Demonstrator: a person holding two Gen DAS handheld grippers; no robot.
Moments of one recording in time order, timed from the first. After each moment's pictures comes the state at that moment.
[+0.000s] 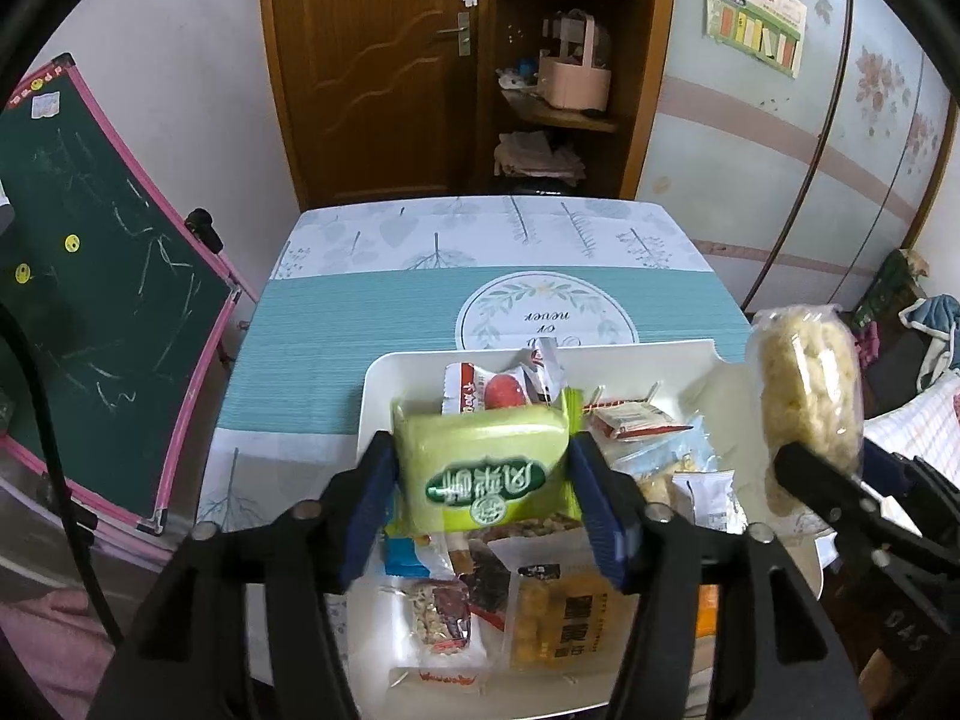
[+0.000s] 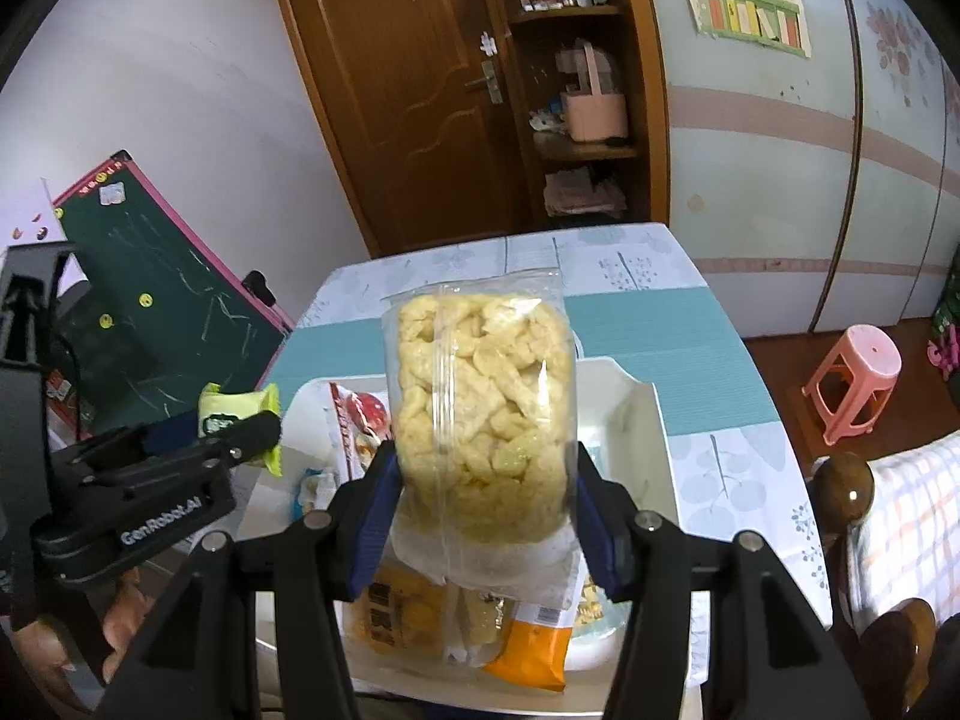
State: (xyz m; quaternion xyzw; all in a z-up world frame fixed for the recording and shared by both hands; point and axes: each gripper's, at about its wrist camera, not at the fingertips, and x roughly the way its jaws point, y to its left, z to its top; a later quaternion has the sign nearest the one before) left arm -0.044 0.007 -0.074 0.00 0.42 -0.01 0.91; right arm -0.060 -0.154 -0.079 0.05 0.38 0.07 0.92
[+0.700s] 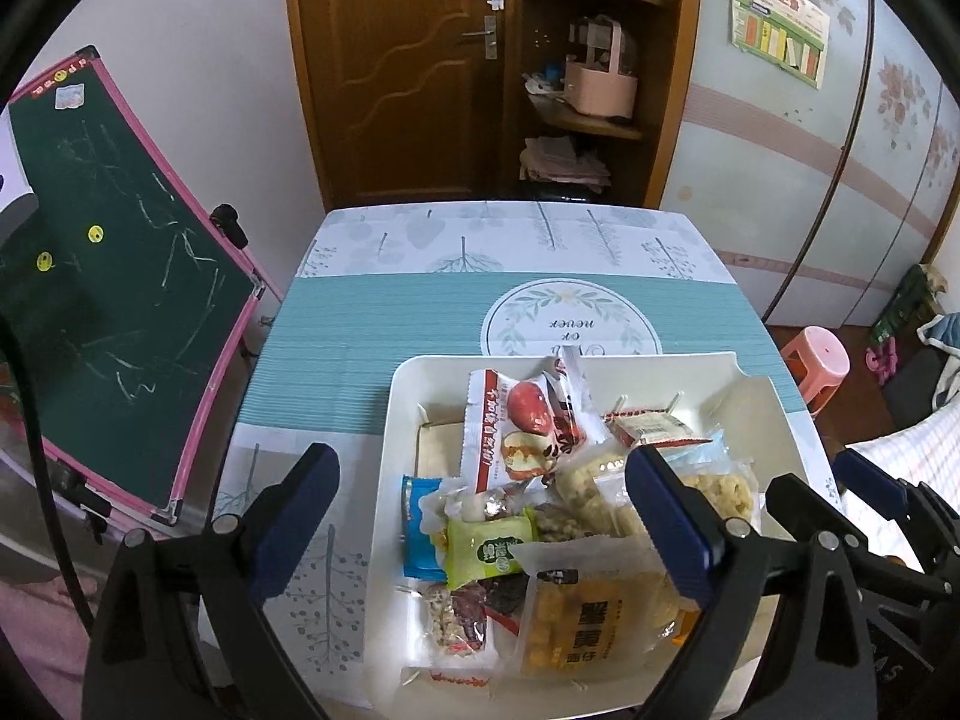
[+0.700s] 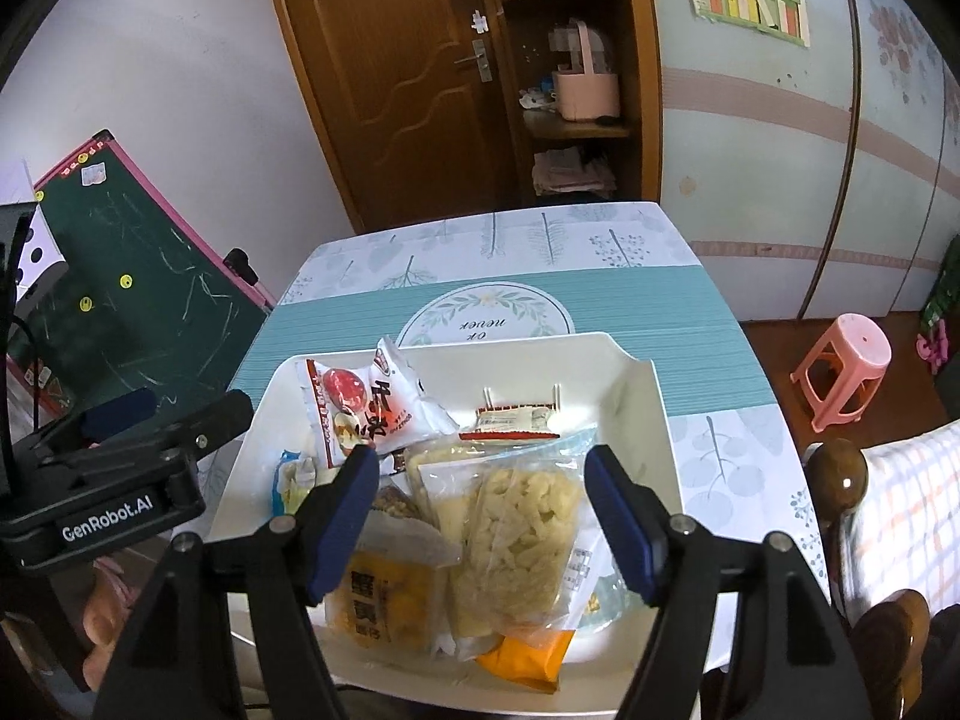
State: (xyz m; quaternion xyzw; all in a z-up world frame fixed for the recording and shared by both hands) left arm -0.046 0.014 -0.071 -0.01 0.41 0.02 0.91; right arm -0.055 -0.151 -0.088 0.05 0.40 0.06 0.91
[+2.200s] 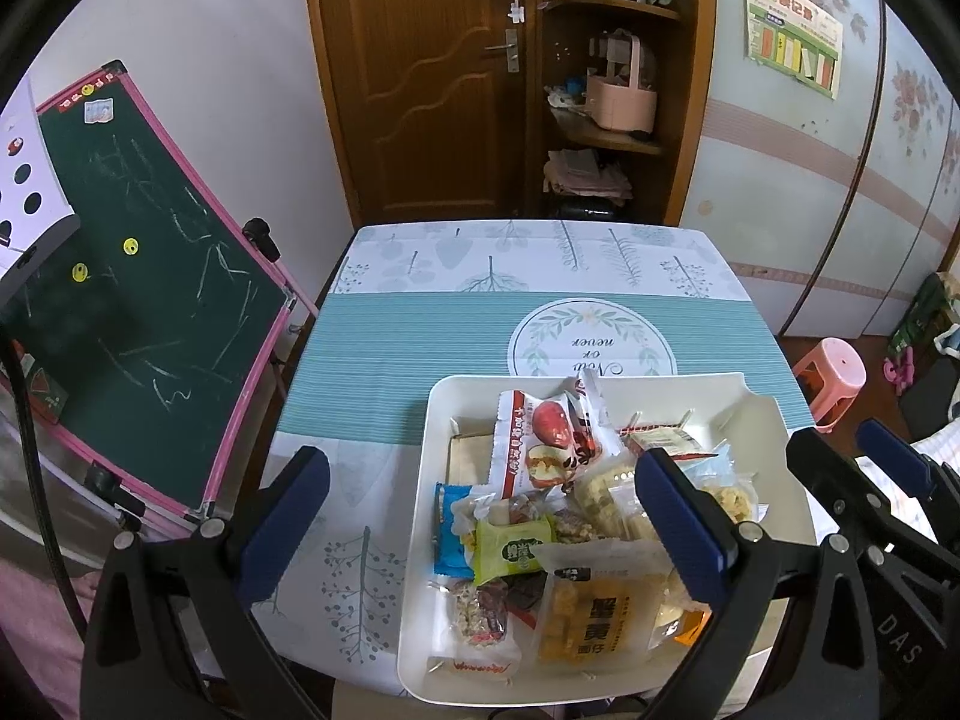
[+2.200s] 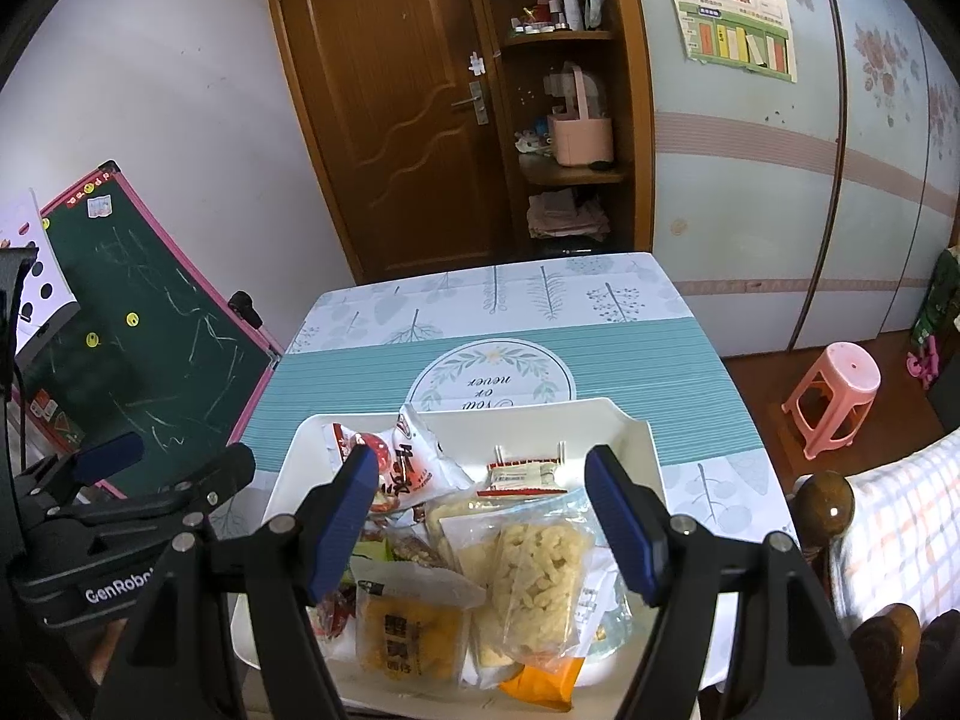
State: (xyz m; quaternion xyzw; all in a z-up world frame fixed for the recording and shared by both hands) left arm -0.060 0.019 -0.039 0.00 0.40 0.05 0.91; right arm -0.059 -0.139 -0.050 0.05 0.35 0.05 0.93
